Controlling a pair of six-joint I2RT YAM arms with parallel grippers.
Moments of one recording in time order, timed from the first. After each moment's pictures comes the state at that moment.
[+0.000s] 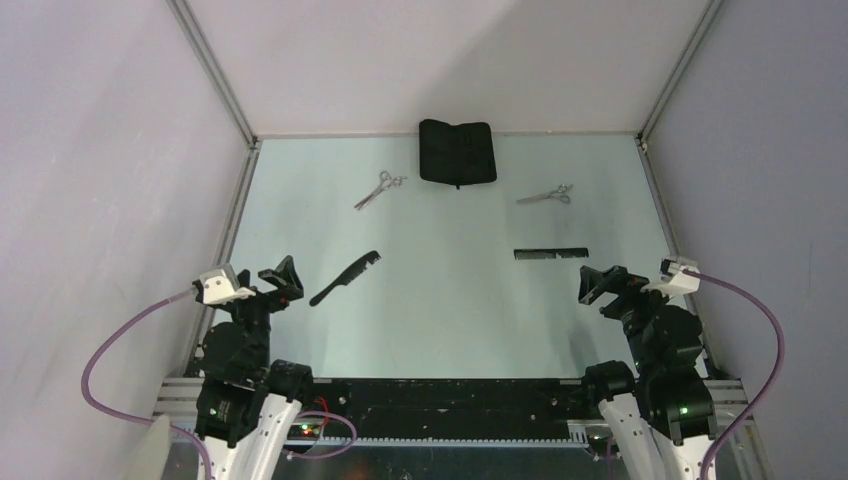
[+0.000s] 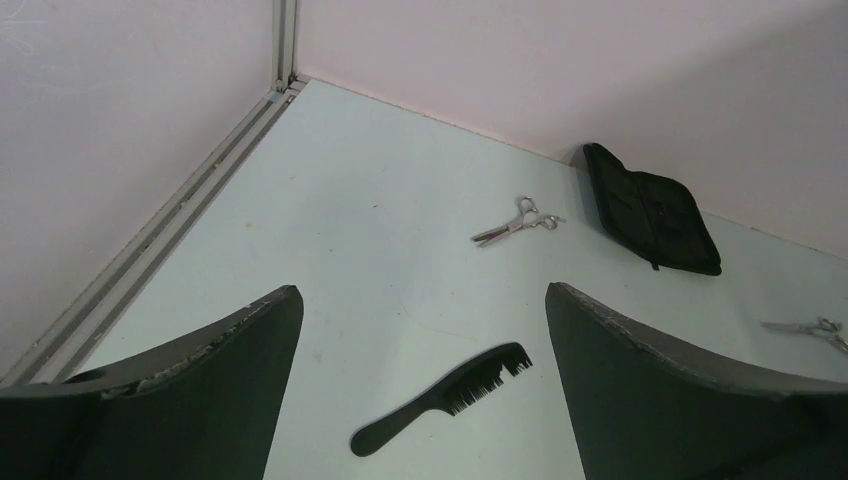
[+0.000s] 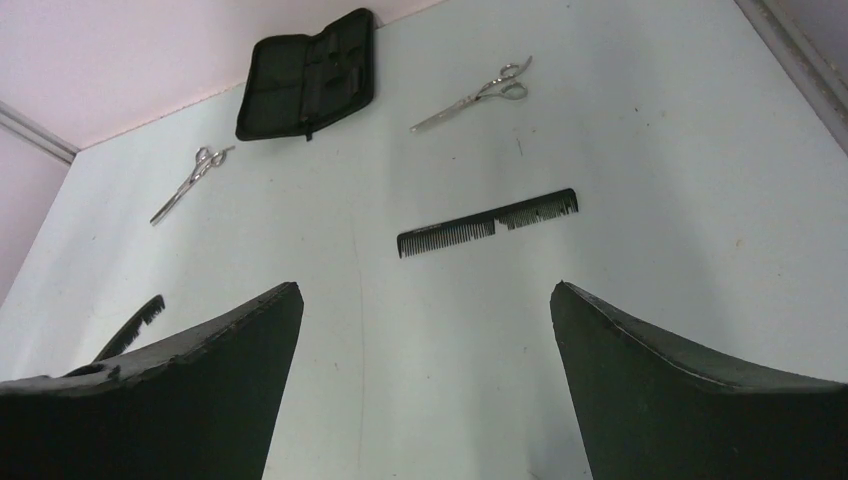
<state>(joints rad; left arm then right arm) -0.21 0.01 0.54 -0.48 -0.39 -0.25 0.17 0.13 0.65 -0.68 0.16 0.39</state>
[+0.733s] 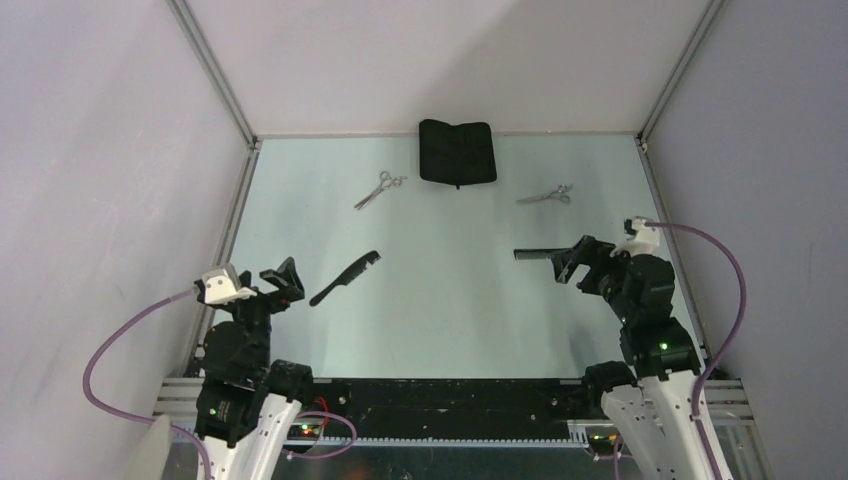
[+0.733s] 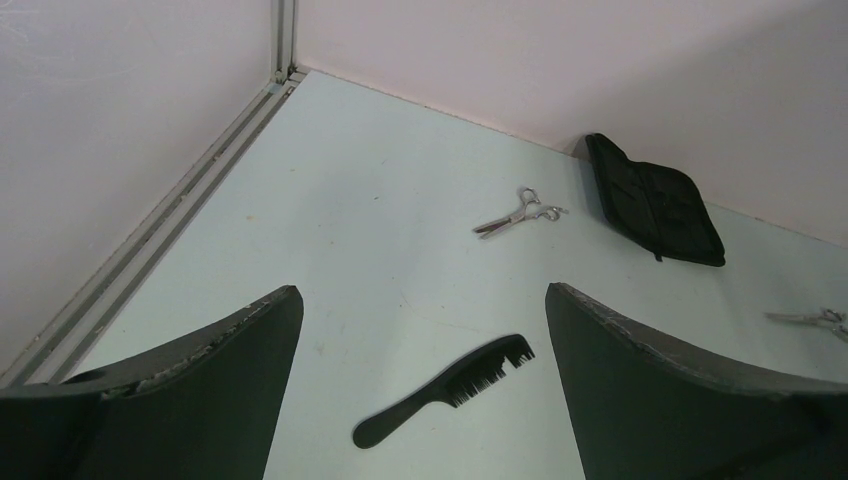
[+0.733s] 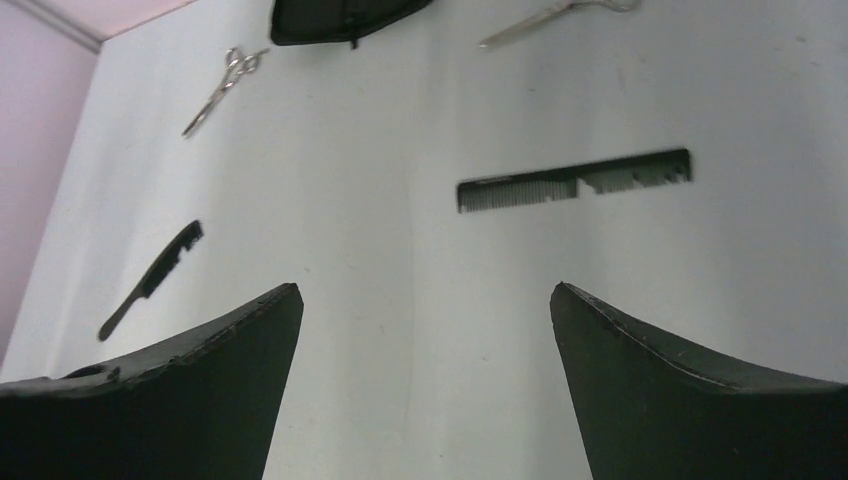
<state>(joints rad) -0.22 0.01 0.54 -0.50 -0.39 -0.25 0.17 0.45 0.65 -0.54 -0.02 0.43</state>
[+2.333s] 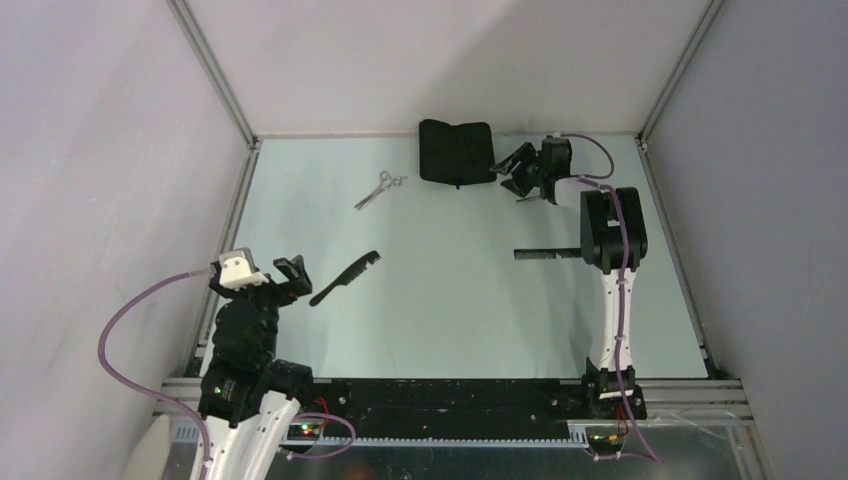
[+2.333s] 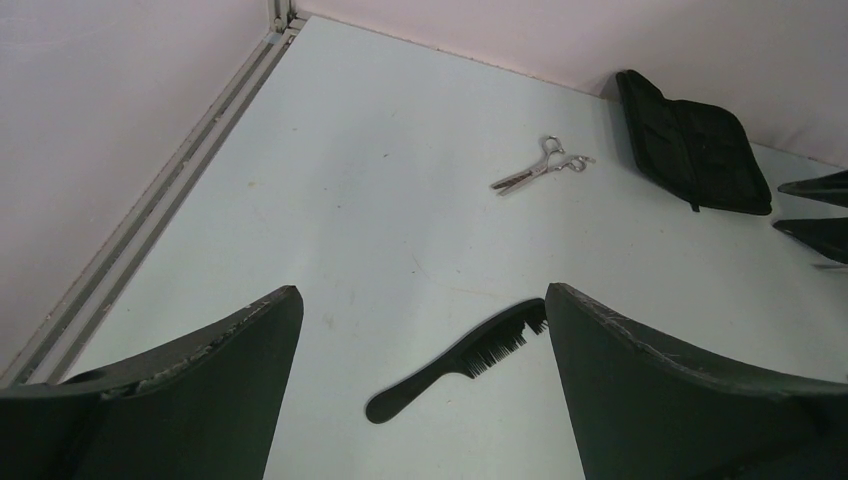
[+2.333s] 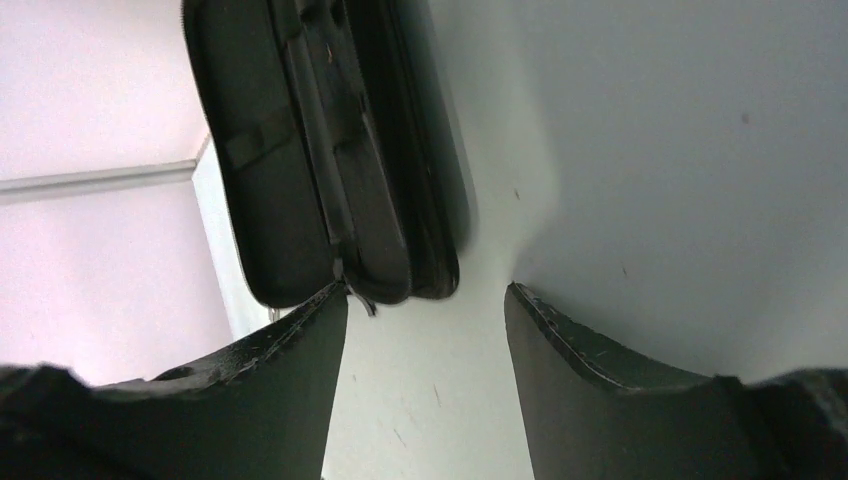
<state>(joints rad) -0.23 0.14 0.54 -0.50 -0.39 -0.23 0.11 2.31 1.58 0.16 -0.41 0.93</state>
